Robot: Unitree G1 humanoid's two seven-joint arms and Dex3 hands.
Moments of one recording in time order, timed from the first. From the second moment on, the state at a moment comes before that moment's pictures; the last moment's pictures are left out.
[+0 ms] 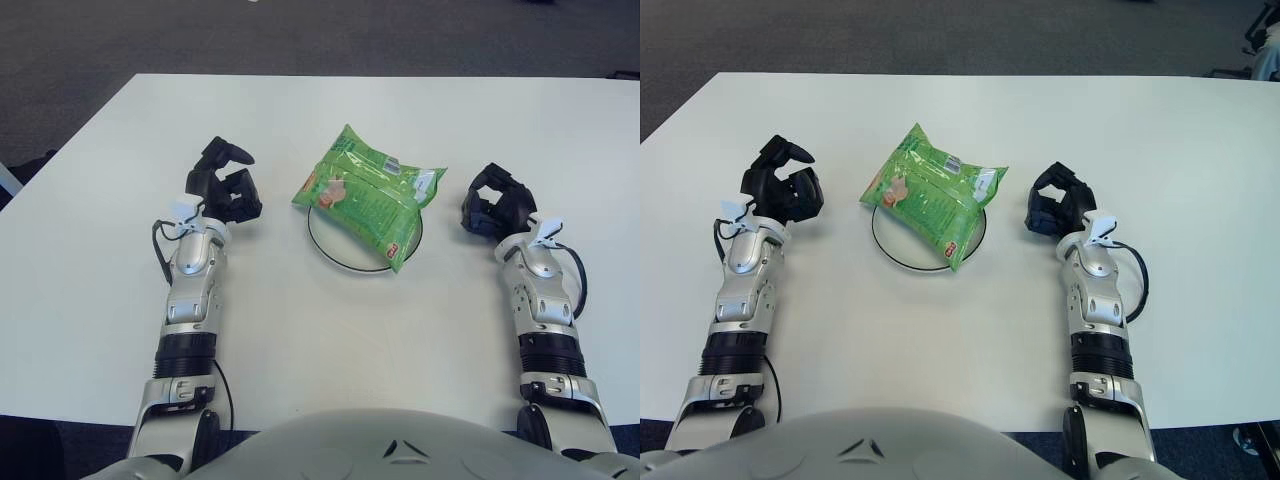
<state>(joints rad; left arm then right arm) -0.15 0.08 0.12 0.05 -0.15 -0.16 0.02 -0.19 -0.18 -0.24 0.19 0.18 -0.04 0.04</state>
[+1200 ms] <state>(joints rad) -0.14 0.10 0.10 0.05 -0.23 0.09 -0.01 -0.30 -0.17 -0.28 0.46 0.19 -0.54 0.13</state>
